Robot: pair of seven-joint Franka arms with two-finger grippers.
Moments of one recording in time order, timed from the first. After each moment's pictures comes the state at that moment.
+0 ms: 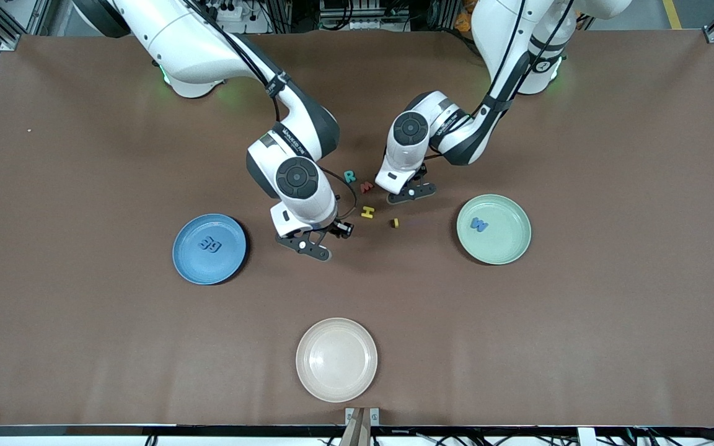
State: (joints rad) left arm -0.66 0.51 -0.17 -2.09 0.00 2.51 -1.04; right arm 0.49 0.69 0.21 -1.45 -0.05 2.11 1.09
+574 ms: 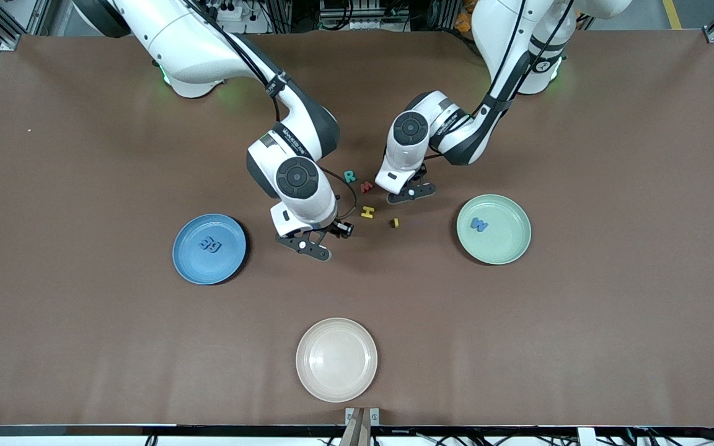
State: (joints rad) left arm -0.66 0.51 -0.17 -2.08 0.00 2.51 -1.04; right arm 0.49 0.69 0.21 -1.45 -0.05 2.11 1.09
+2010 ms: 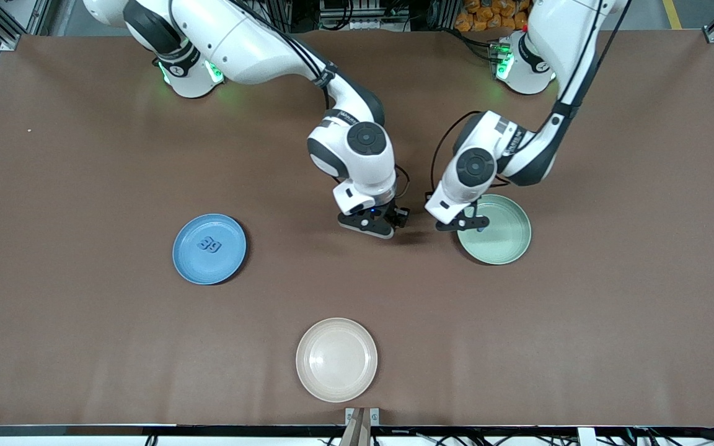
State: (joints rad) left arm -0.38 0.42 -0.16 -2.04 0.01 2.25 -0.59; right arm 0.70 0.87 0.21 -1.27 -0.24 2.29 1.30
